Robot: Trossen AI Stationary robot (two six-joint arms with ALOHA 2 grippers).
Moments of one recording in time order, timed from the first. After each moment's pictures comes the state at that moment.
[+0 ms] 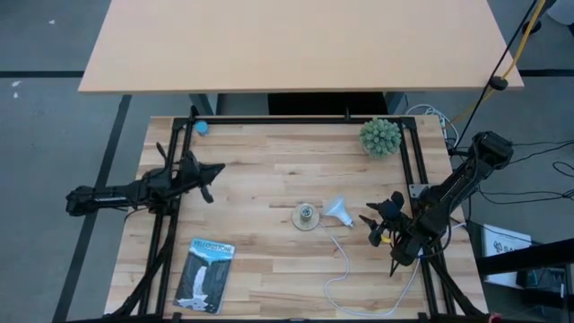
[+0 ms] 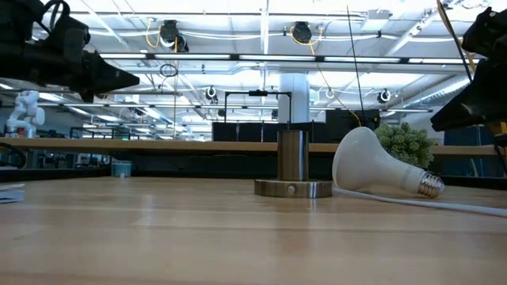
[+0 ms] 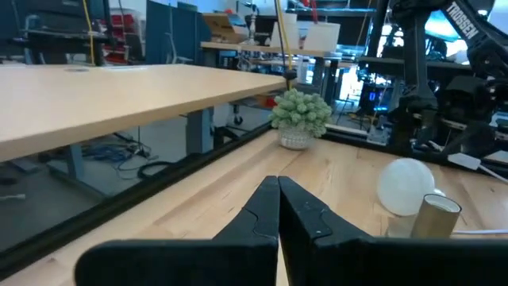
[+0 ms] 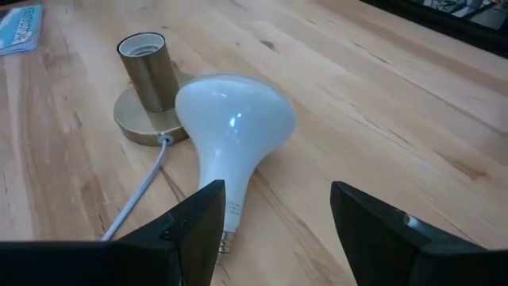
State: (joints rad) left arm 0.09 0.04 0.02 0.04 -0.36 -0.06; right arm 0.87 1.20 0.42 -0.66 1.02 1.42
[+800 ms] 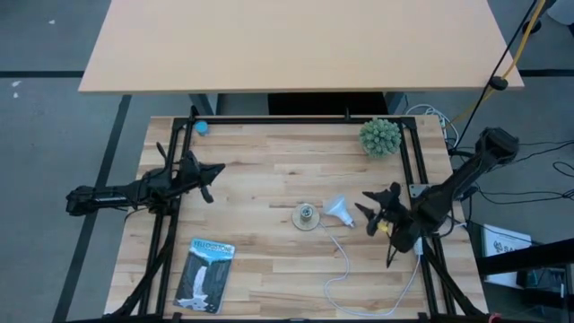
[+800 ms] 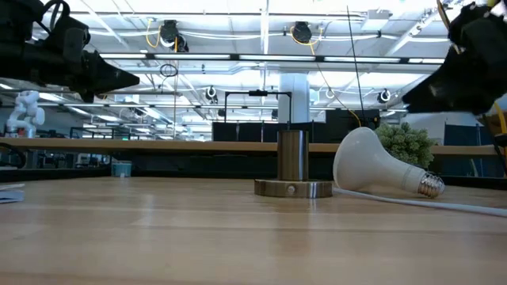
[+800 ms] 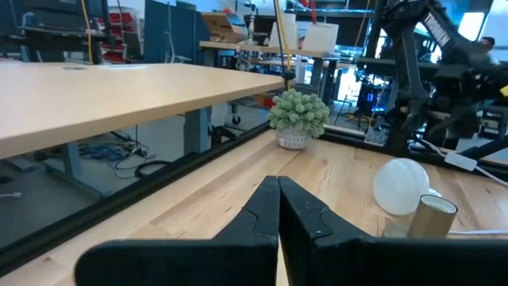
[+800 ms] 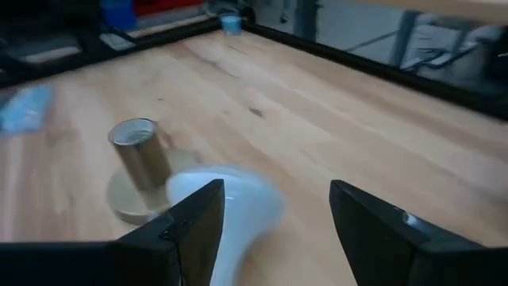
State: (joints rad) left arm 0.09 0.04 0.02 0.04 -0.35 -0.07; right arm 0.74 1.02 0.32 -0.35 1.15 1.08
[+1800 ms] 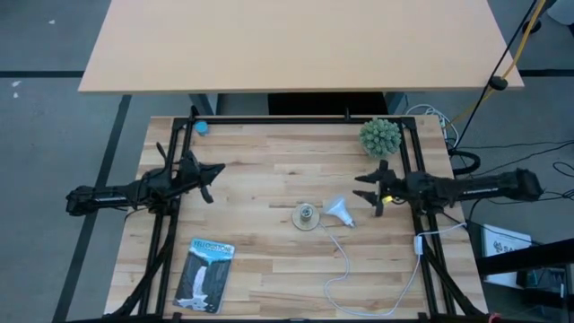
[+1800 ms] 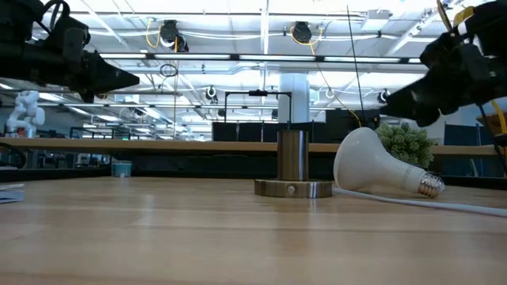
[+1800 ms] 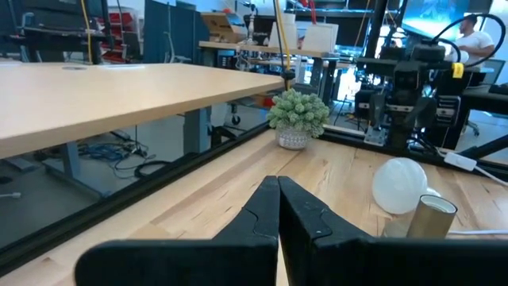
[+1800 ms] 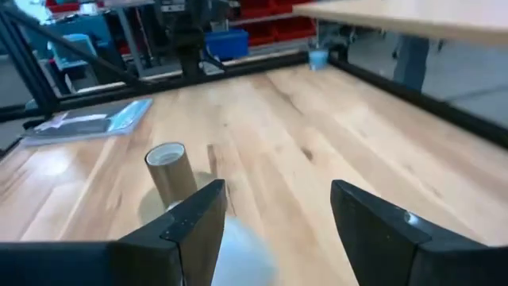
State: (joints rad) left arm 0.09 0.04 0.02 0.04 -0.35 -0.07; right arm 0.00 0.37 0.01 0.17 0.20 0.18
